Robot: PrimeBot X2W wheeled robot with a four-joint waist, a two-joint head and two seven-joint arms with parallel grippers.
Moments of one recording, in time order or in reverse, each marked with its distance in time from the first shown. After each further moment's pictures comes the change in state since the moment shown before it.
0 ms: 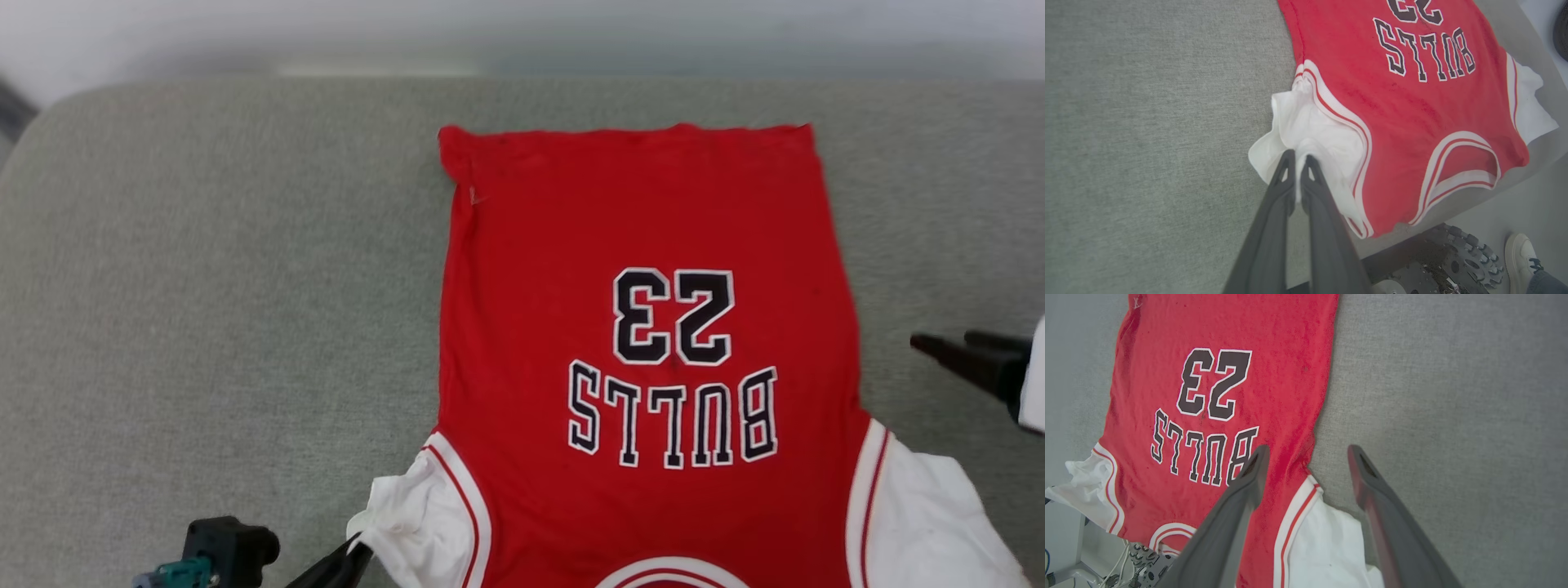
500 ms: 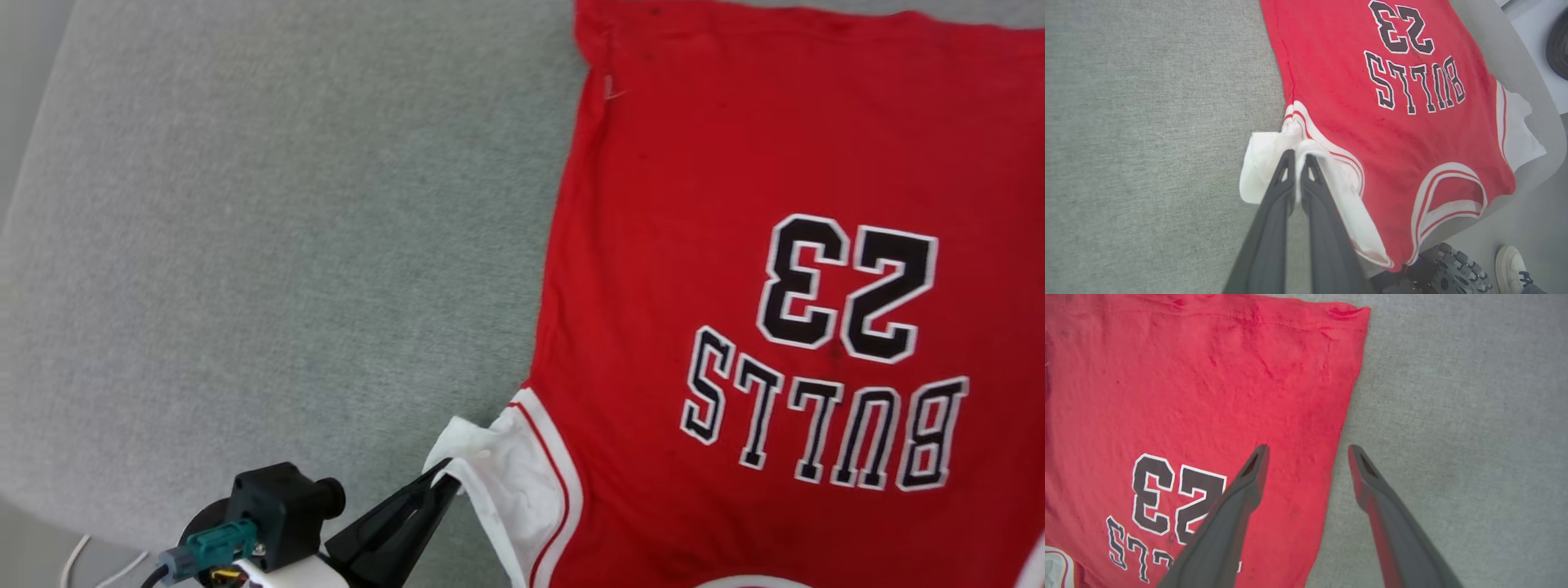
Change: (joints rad) left arm -0.158 -0.037 -0.062 -0.230 0.077 -0.007 0.069; right arm -0.554 0.031 -0.065 0.099 -0.379 0.000 0.400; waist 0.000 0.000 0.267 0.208
